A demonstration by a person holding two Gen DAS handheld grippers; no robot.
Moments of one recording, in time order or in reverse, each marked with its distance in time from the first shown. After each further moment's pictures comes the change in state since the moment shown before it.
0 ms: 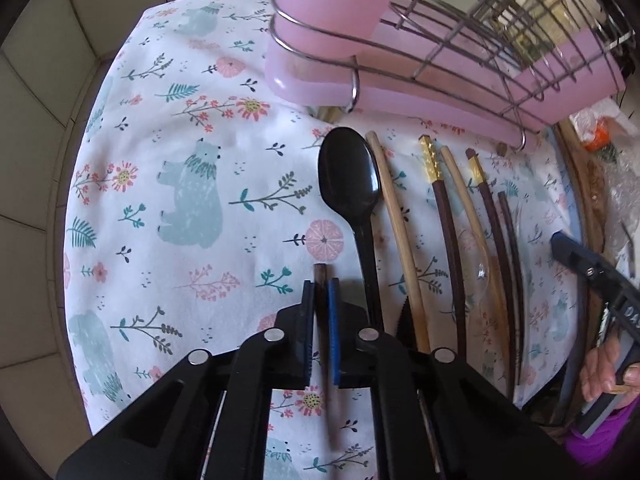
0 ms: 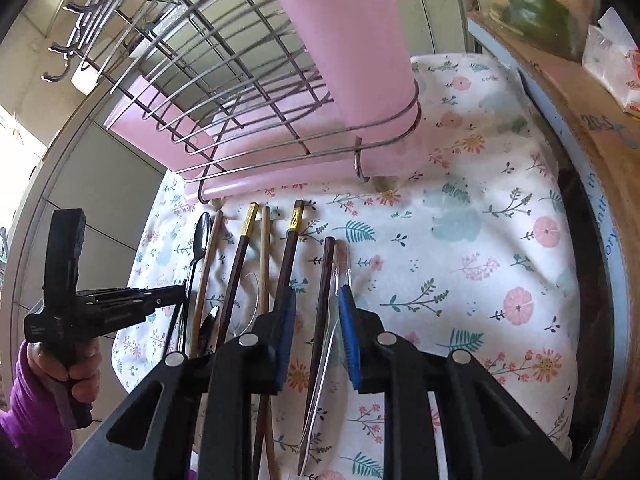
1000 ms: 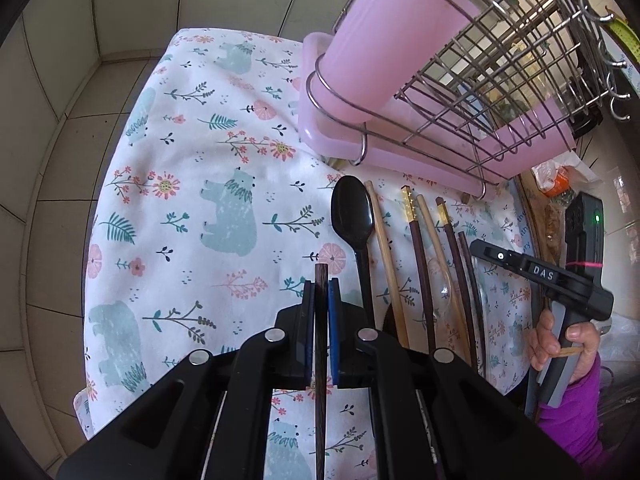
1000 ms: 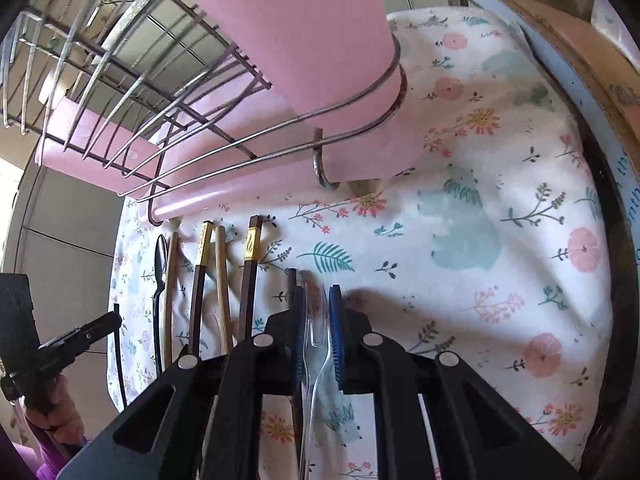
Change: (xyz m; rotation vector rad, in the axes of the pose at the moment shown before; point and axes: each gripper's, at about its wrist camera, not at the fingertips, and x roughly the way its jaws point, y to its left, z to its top) left arm -0.049 0.034 -0.011 -0.084 -0.137 -0.140; right arm 0.048 -0.019 0.024 0.092 0.067 -0.029
